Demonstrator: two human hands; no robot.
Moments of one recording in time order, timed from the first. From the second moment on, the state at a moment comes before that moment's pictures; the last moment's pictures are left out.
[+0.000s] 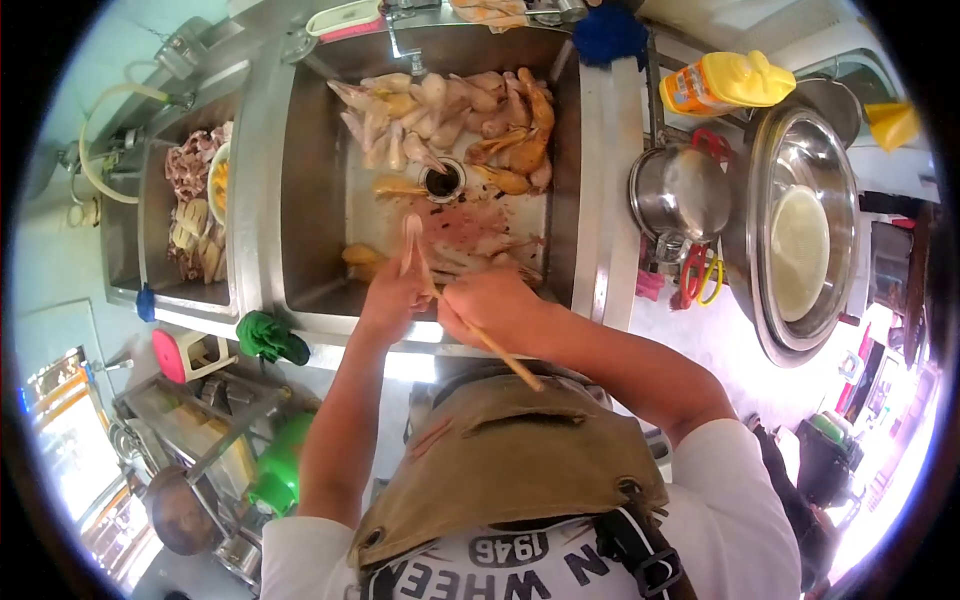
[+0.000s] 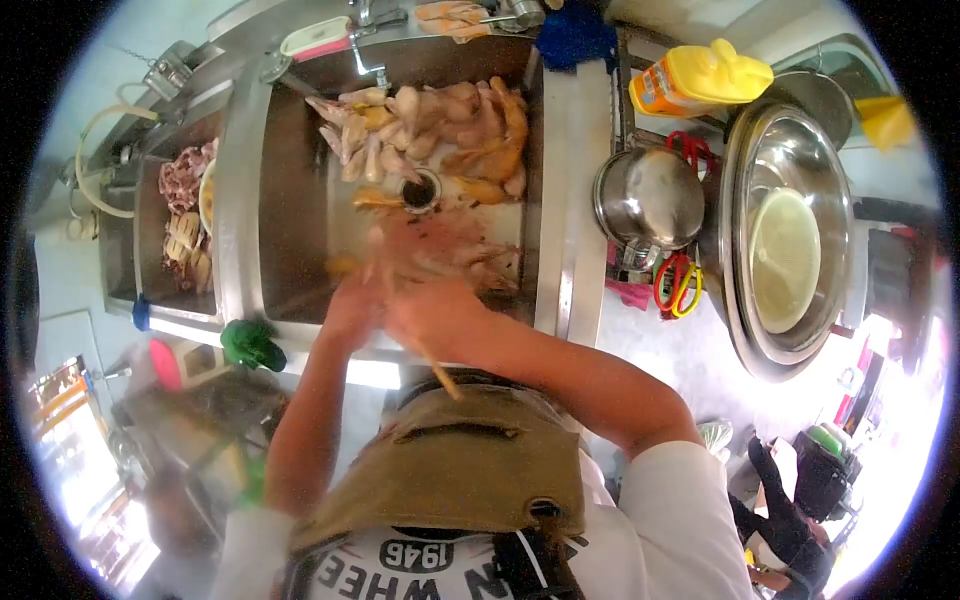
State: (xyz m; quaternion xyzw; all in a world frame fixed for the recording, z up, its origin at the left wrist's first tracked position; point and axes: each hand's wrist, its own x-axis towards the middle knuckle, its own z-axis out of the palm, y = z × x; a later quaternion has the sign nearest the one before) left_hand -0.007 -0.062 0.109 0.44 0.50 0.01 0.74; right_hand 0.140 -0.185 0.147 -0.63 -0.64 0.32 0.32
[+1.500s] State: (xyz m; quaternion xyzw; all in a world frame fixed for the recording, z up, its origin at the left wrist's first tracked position) left_hand -0.008 -0.065 0.042 0.51 0.48 -0.11 0.70; right_hand 0.145 -0.181 0.119 -0.68 -0.56 0.39 0.28
